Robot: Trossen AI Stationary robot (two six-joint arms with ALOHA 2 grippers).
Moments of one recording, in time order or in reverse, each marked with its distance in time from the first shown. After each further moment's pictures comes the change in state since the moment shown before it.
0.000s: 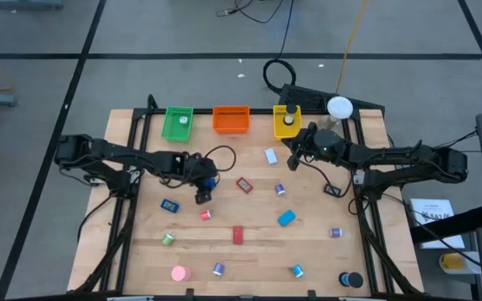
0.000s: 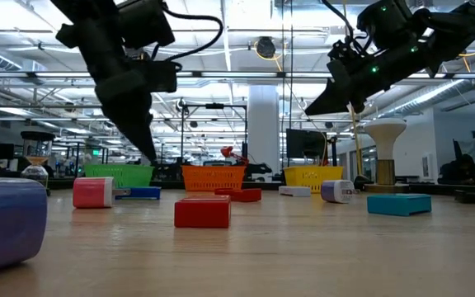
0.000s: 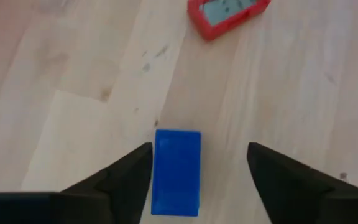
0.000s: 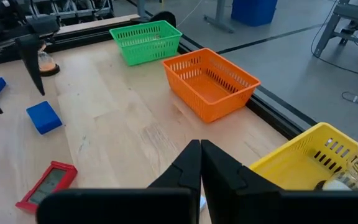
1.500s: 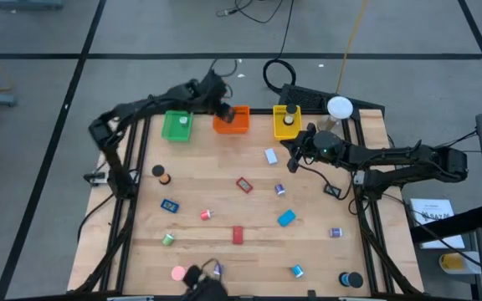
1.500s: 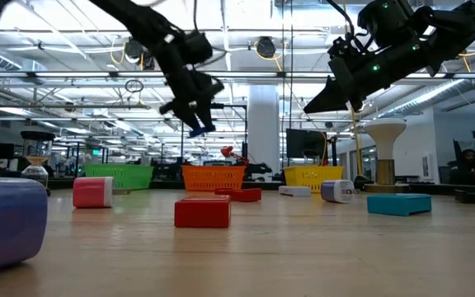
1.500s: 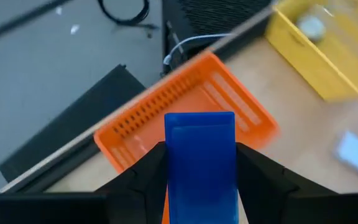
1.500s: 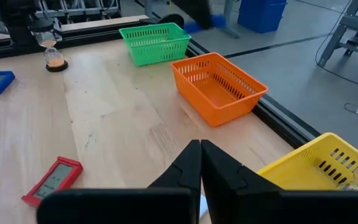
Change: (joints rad) left arm 0.618 0.378 0.679 -0.151 0.034 -0.057; right arm 0.026 0.000 -0.001 0.011 0.003 -0.043
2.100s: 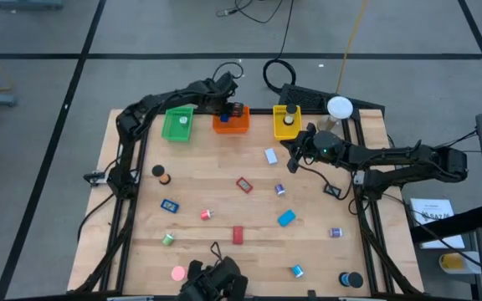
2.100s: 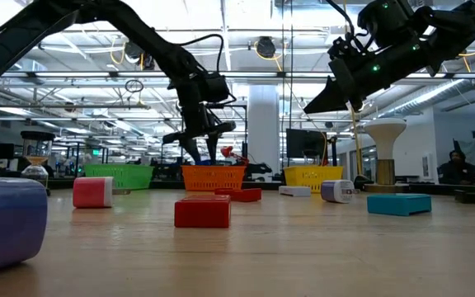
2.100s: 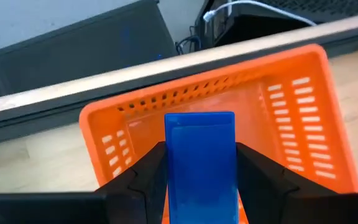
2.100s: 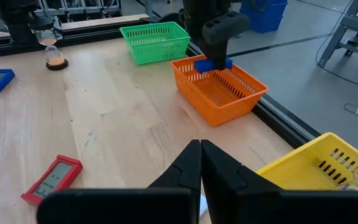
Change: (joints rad) left arm 0.046 0.276 0.206 -0.136 -0.018 -0.354; right arm 0.000 0.000 0.000 -0.002 -0.002 -0.004
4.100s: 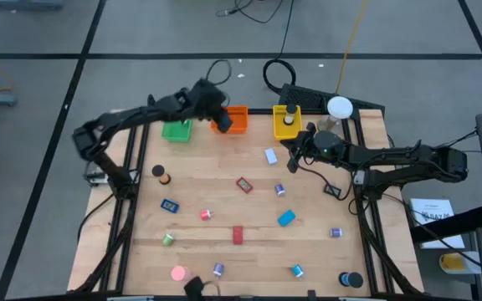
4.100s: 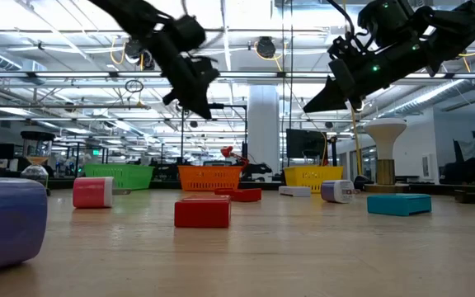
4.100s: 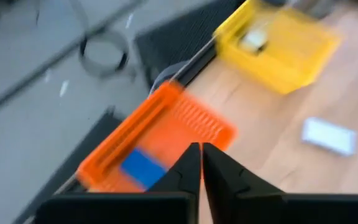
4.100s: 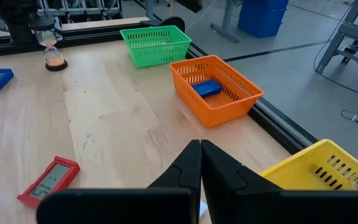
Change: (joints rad) left arm -0.119 -0.486 -0.439 0.382 0.034 0.568; right arm 0.000 0.000 0.000 0.015 0.003 -0.026
